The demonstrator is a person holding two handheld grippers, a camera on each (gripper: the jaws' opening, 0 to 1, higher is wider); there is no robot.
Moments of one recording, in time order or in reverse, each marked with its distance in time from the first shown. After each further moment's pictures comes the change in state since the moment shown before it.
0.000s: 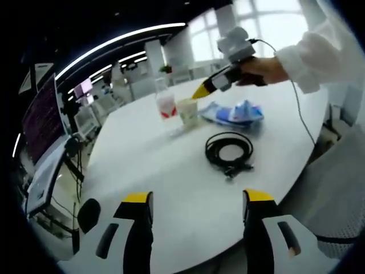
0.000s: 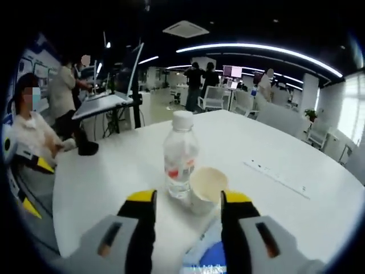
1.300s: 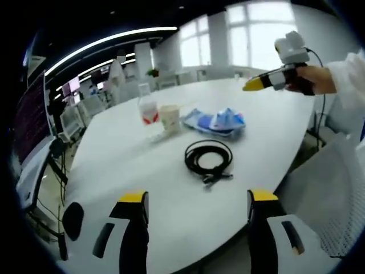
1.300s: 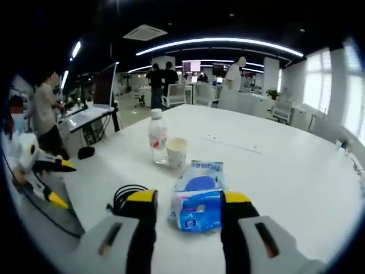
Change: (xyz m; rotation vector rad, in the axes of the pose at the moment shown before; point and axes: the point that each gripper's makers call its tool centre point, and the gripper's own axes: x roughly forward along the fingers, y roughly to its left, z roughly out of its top) left arm -0.005 -0.025 0.013 -0.034 -0.049 -0.135; right arm -0.160 -0.011 -0.049 0.186 0.019 -0.246
